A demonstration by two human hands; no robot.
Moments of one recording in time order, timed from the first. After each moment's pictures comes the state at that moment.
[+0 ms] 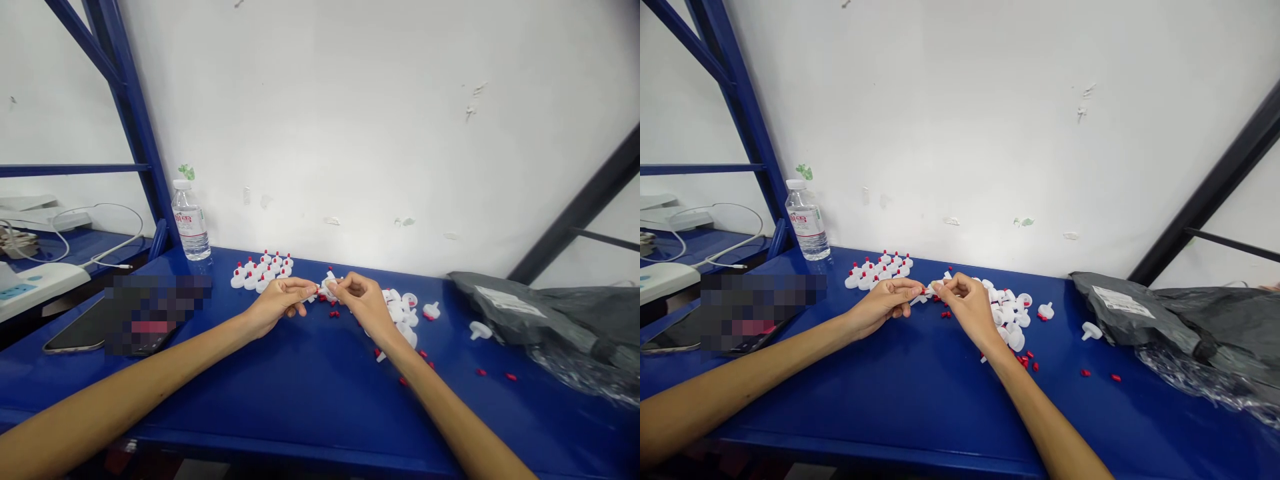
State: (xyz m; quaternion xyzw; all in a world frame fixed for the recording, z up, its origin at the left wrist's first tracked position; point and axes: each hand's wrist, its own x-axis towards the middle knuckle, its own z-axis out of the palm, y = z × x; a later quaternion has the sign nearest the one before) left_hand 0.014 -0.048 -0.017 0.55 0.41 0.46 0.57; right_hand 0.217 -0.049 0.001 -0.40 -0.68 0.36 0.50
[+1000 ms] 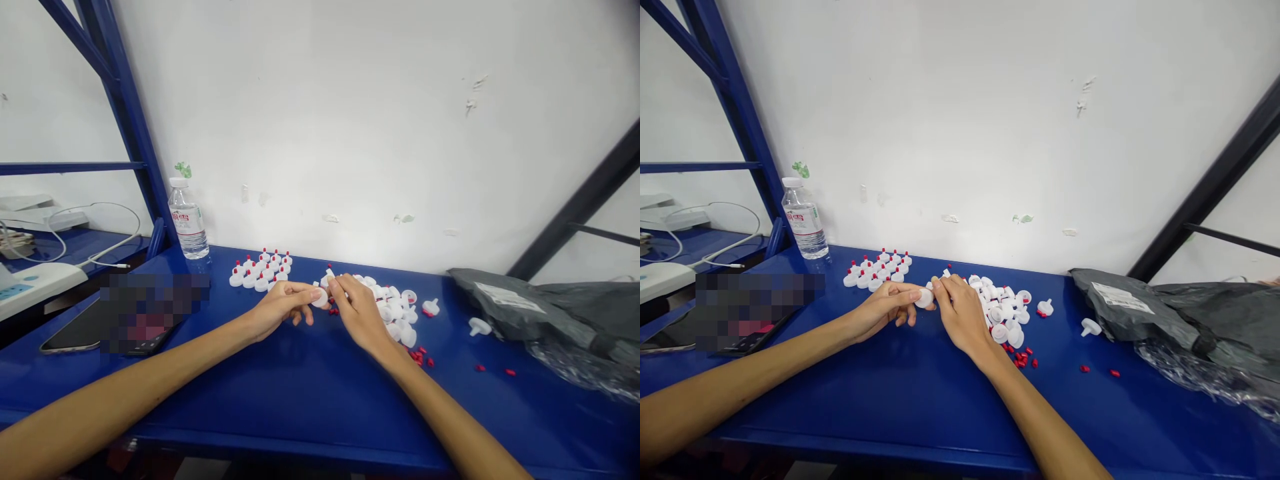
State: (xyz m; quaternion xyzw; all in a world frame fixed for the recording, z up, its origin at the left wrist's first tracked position) left_hand 0.021 -0.062 -0.006 0.61 0.33 0.41 0.60; right_hand 0.213 -0.060 -0.004 -0.42 -0.79 0.11 0.42
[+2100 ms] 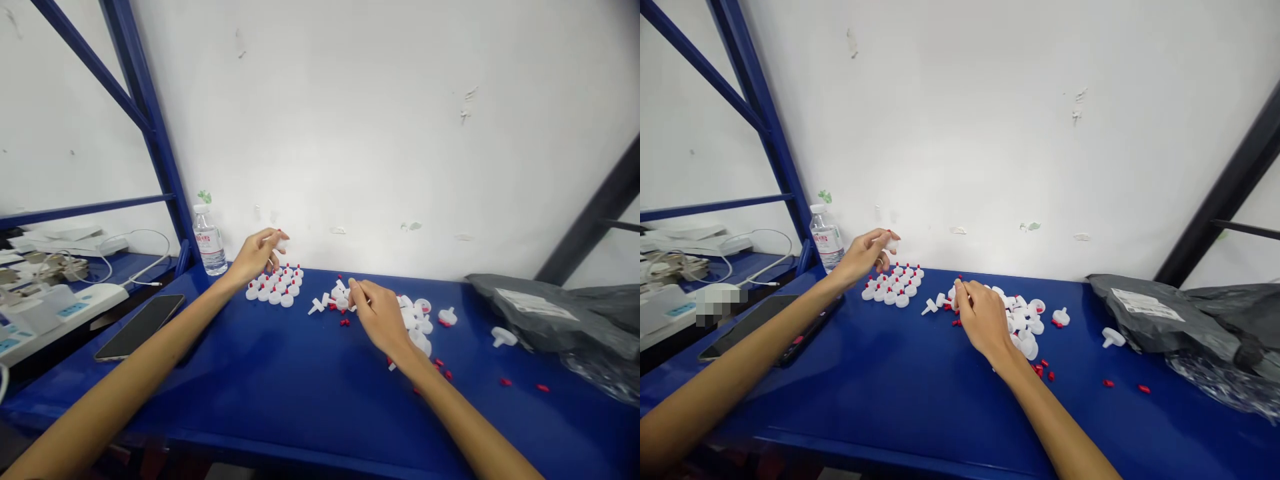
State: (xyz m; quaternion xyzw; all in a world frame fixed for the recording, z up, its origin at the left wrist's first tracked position) left_hand -0.050 -0.002 0.062 0.67 0.45 0.52 0.29; right_hand 0.224 -0.060 0.009 -0.47 -0.75 0.09 0.45
